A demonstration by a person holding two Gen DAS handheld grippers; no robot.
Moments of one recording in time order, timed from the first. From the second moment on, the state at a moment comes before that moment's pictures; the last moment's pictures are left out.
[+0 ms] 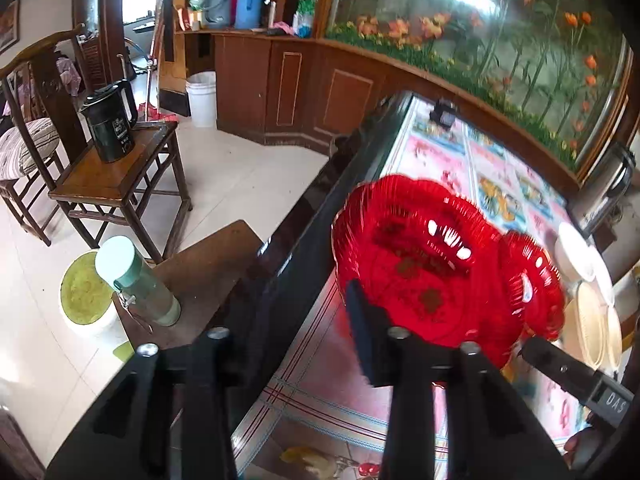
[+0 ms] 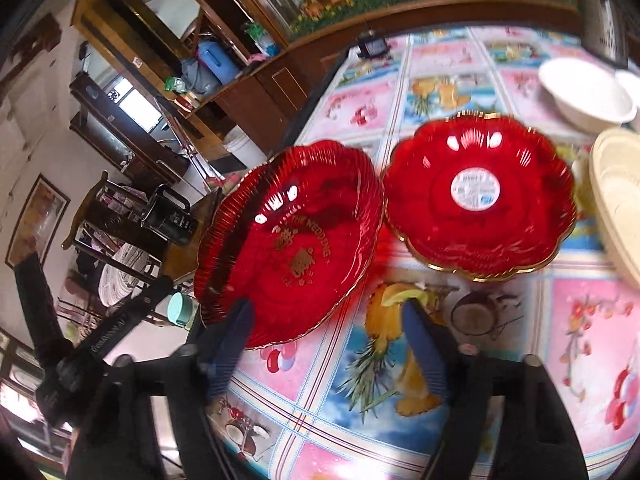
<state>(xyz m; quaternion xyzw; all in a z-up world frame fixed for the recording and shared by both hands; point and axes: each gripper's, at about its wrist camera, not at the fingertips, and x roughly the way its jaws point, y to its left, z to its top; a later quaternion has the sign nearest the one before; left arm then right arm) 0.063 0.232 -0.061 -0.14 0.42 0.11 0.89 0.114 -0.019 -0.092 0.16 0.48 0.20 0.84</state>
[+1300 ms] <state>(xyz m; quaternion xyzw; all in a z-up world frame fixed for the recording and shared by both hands) 0.036 0.213 -0.067 -0.12 0.47 0.07 0.87 0.116 -0.035 -0.133 0.26 0.54 0.23 0.77</state>
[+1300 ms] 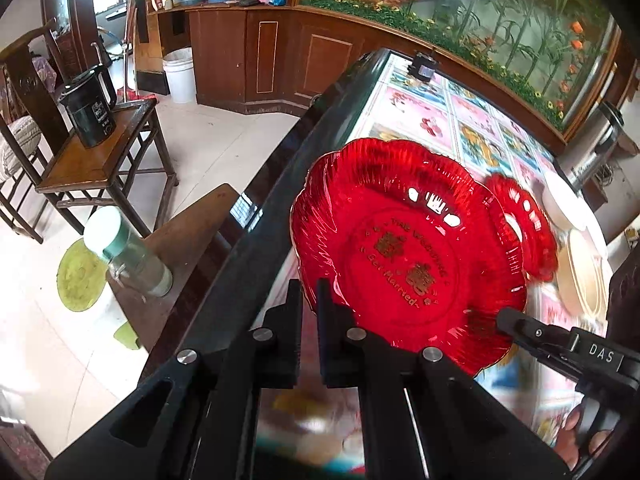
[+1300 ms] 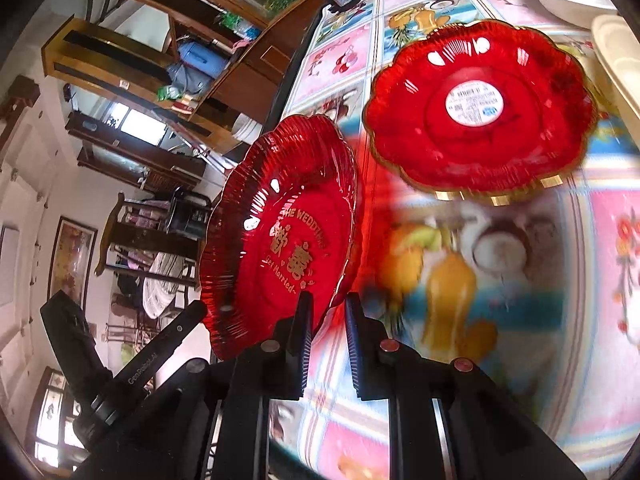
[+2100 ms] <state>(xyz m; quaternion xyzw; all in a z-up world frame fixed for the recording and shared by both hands) -0.030 0.180 -0.033 -0.05 0.41 0.13 0.90 0.061 -0.100 -0.114 0.27 0.49 0.24 0.79</state>
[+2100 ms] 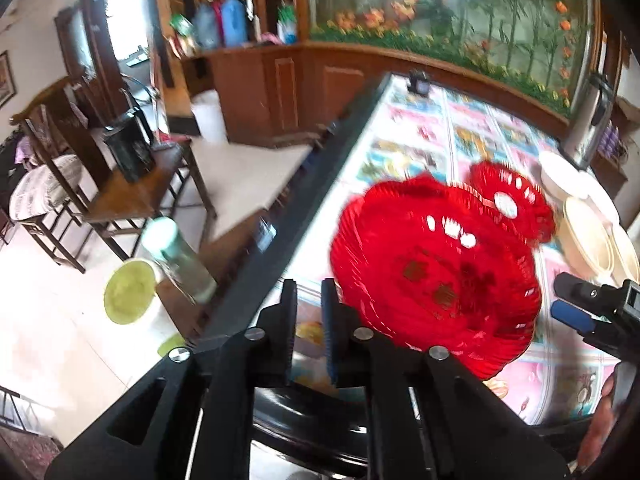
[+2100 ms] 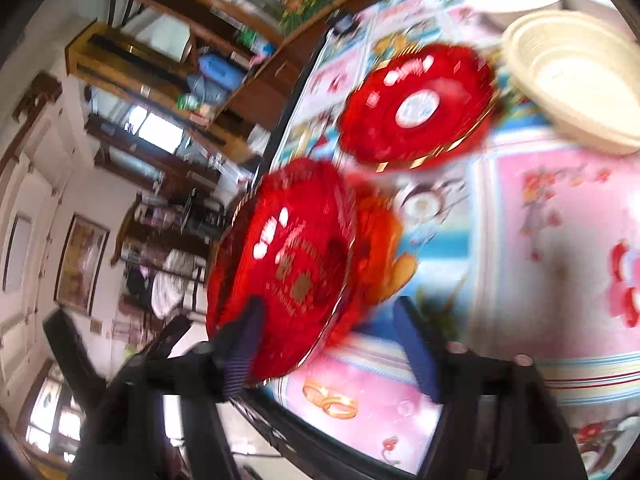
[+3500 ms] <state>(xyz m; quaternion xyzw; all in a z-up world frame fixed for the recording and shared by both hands) 0.225 0.061 -0.090 -0.07 0.58 -0.06 0.81 0.173 -0.179 -0.154 0.41 0.47 0.15 0.77</state>
